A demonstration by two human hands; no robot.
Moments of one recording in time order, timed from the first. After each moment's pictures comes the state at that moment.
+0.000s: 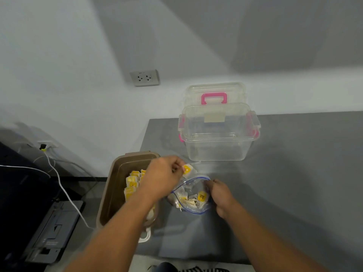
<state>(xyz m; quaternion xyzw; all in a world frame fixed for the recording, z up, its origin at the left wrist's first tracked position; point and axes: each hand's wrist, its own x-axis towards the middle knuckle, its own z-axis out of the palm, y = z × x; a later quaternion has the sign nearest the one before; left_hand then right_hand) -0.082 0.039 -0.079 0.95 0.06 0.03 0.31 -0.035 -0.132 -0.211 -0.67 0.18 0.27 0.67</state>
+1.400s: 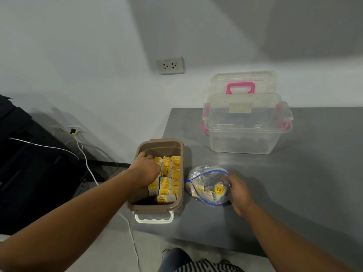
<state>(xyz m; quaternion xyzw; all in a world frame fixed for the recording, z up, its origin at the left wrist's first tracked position) -0.103 0.152 -0.106 0.93 -0.06 -0.23 -0.29 -0.052 -0.125 -0.237 -0.63 0.14 0.27 0.71</state>
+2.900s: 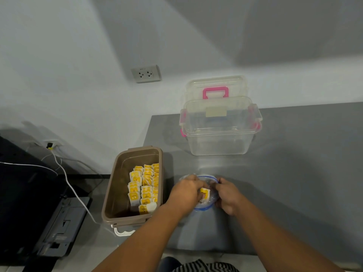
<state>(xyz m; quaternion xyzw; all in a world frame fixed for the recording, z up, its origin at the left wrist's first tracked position) -0.095 -0.009 -0.162 0.97 -0.04 -0.11 0.19 -0.041 -0.151 -0.232 -0.61 0.19 0.31 0.70</state>
